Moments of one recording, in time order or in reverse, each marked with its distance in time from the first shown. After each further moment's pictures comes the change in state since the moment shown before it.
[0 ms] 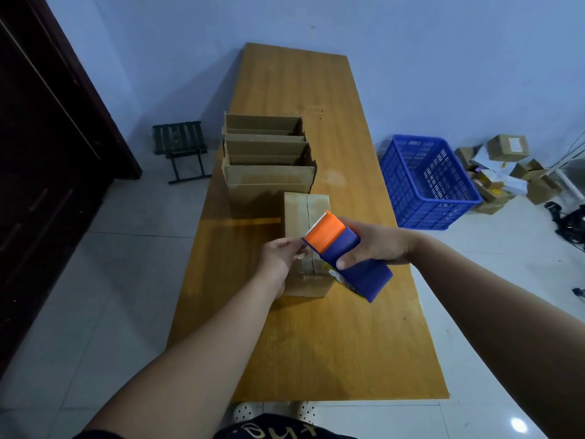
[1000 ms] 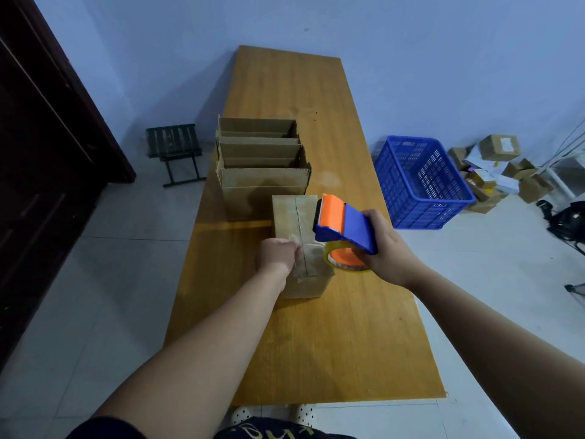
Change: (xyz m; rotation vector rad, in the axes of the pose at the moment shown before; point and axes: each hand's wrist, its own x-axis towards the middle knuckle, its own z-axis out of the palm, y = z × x) left_hand 0.007 0.009 0.012 0.219 0.134 -0.021; right_hand -0.015 0.034 0.018 -0.373 0.734 -0.294
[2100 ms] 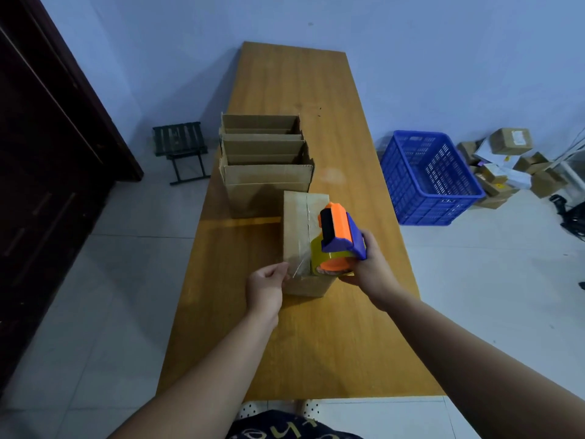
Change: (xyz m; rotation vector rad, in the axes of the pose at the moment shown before) left_hand -0.025 -0.055 -0.012 -0.252 0.132 -0.012; right_hand -0.015 -0.017 0.046 0.712 0.062 0.464
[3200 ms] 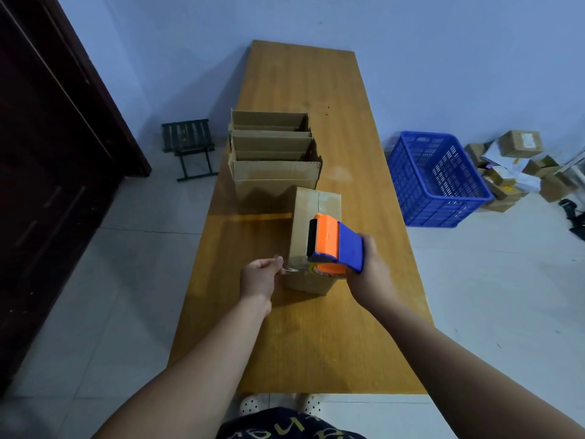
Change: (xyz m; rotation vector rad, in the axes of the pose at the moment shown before) left_hand 0.020 -0.002 -0.020 0.000 -0.020 -0.110; right_hand -0.013 0.016 0.016 -0.437 0.124 -0.230
